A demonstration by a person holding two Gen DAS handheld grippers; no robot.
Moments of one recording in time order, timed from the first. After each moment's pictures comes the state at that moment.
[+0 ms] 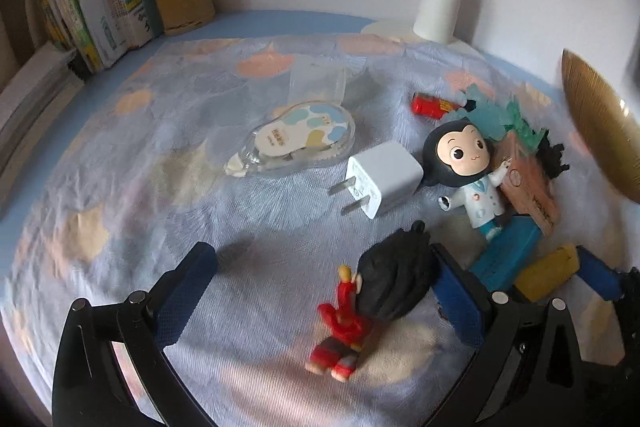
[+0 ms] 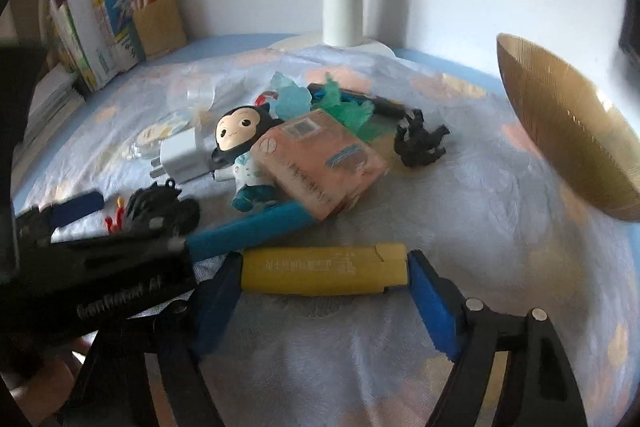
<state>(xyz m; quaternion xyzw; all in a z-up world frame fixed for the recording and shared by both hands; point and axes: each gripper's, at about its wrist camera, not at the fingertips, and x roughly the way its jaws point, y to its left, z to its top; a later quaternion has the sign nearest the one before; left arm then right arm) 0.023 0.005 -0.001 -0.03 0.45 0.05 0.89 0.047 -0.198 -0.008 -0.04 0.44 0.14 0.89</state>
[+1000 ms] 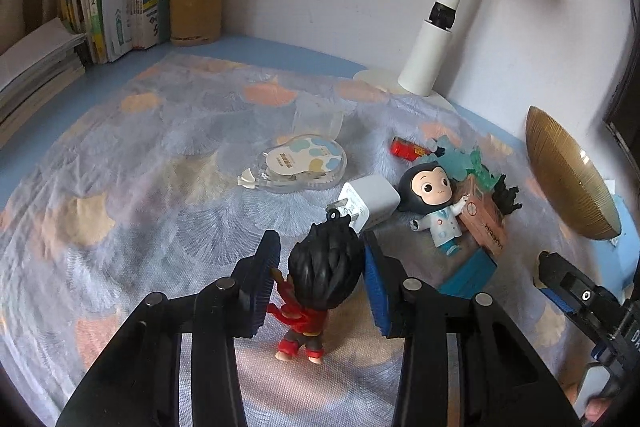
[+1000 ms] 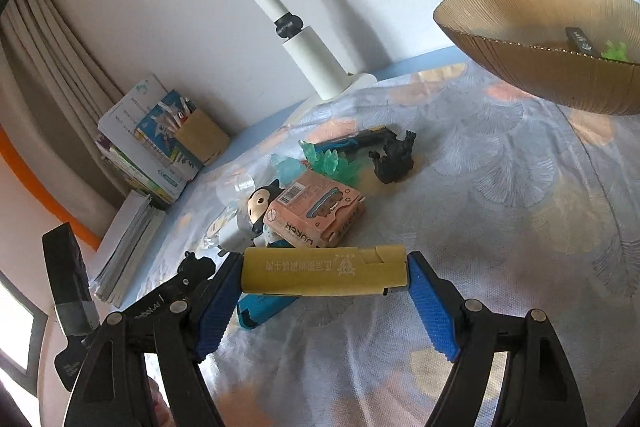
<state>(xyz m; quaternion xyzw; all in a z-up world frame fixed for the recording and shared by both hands) 0.001 0.029 0.014 -0.11 0.39 0.00 0.92 0.043 -0.275 -0.001 0.22 0.37 0.24 0.87</state>
